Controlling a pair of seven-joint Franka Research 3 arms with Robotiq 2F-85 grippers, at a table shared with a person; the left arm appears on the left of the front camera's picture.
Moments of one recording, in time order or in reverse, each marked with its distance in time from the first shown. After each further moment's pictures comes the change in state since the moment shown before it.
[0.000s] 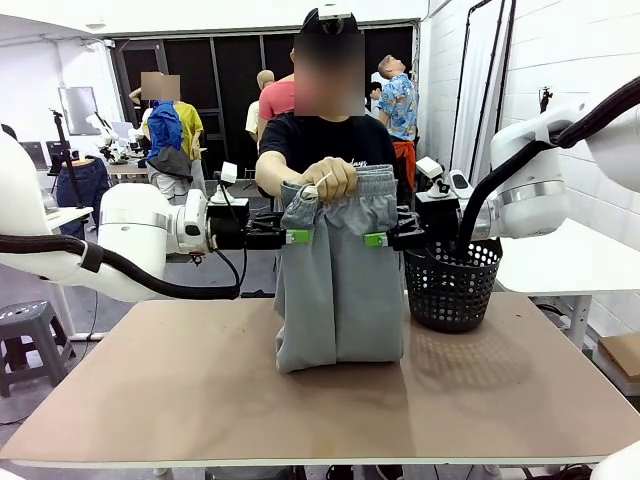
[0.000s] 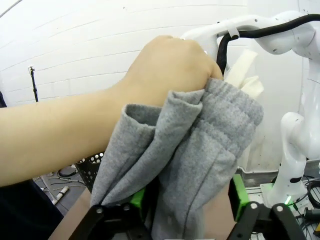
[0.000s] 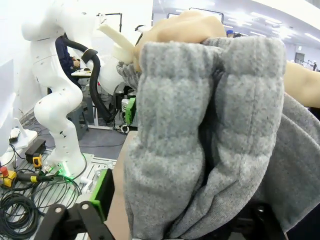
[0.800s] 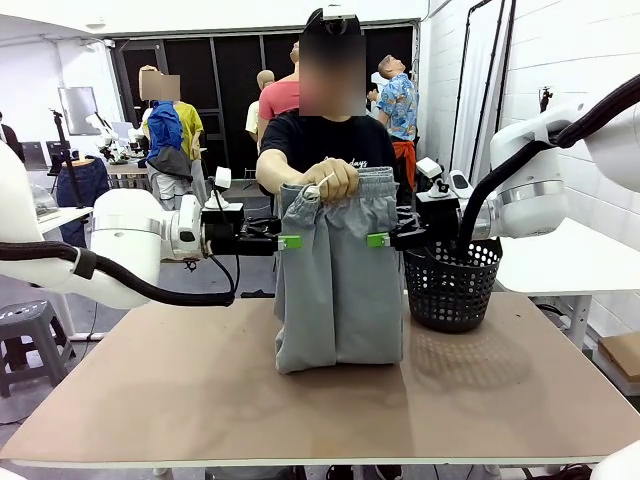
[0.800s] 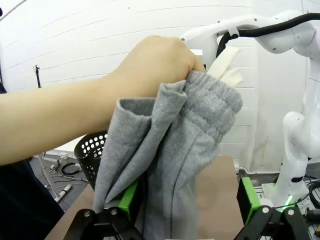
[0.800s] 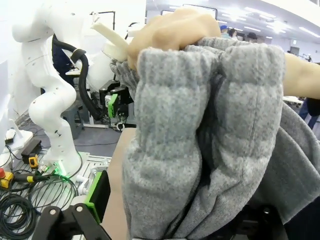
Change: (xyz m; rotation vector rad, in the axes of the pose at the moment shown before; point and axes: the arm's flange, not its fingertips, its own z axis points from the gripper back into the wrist) left arm -0.008 -0.010 0.012 0.030 -0.001 0.001; right arm -0.003 -0.006 0.005 -0.036 0.018 -0.017
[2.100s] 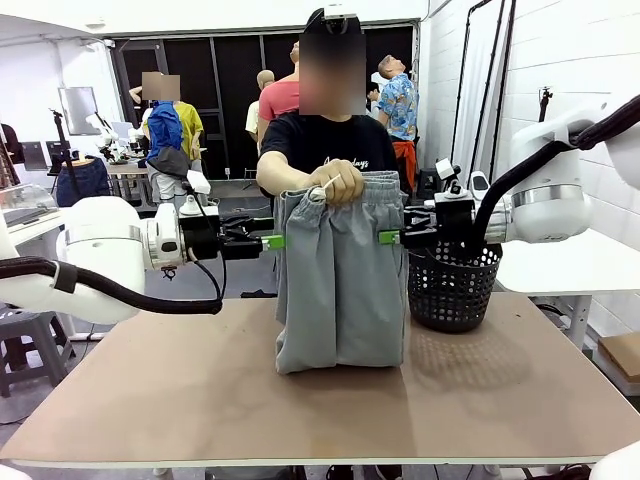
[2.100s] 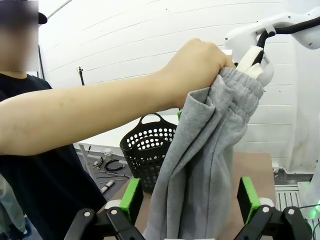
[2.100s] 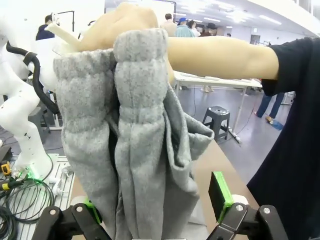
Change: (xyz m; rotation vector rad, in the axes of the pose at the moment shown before) left arm -0.002 -0.016 0.034 0.231 0.000 -0.072; right arm -0.006 0.005 0.027 -0.207 0.021 -0.015
